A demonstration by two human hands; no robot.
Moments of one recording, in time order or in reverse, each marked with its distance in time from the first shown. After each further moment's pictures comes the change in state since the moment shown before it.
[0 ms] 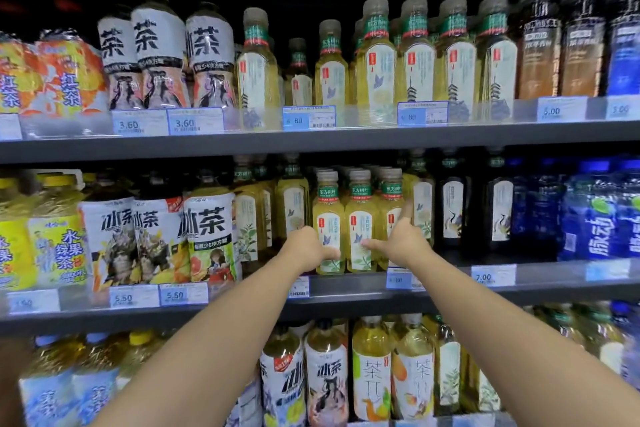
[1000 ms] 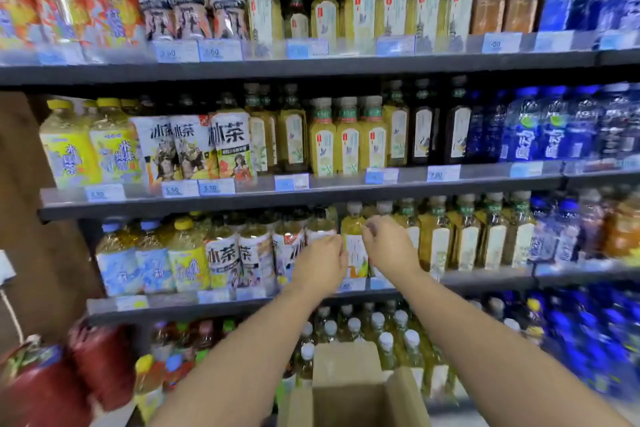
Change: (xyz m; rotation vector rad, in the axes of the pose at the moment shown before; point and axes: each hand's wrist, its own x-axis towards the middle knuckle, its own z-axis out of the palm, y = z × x) left_hand -0.233 -0.031 0.107 0.111 0.211 0.374; right_hand -0.212 0.076 0.047 -0.091 0.171 -0.301
